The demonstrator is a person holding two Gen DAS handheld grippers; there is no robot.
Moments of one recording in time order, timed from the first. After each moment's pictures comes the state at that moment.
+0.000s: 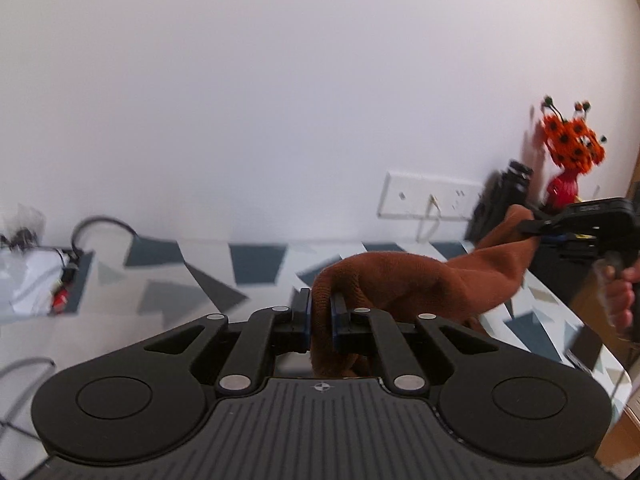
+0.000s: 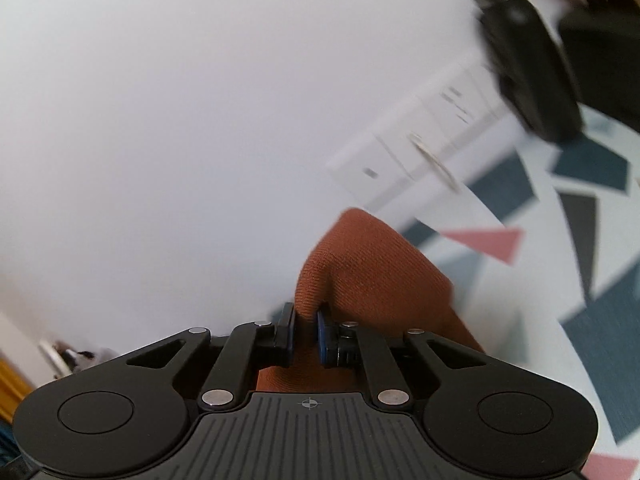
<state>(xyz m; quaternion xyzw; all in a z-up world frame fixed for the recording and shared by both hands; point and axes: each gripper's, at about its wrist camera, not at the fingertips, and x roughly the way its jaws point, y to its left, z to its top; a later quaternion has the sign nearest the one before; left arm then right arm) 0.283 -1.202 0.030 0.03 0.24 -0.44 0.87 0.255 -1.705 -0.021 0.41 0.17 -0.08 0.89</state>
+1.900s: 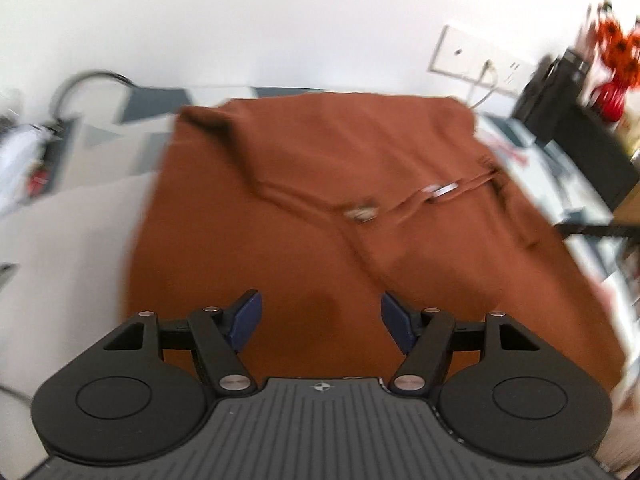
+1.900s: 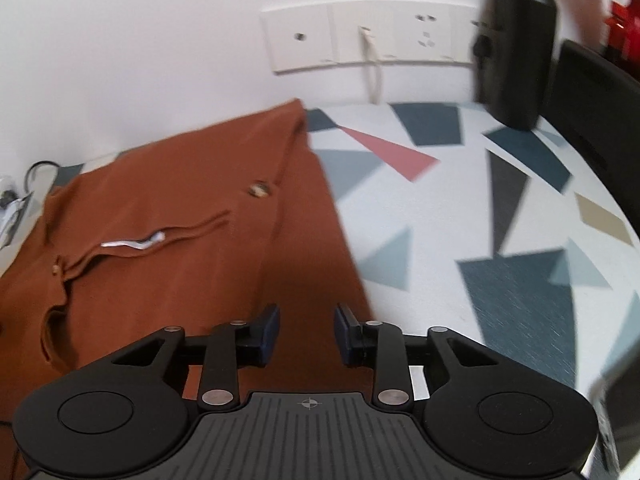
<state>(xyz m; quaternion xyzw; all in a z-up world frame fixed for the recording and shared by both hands) 0.331 -1.232 -0.089 0.07 0.45 -0.43 0.78 0.282 -1.663 -0.133 0.18 0.39 -0.20 0.88</state>
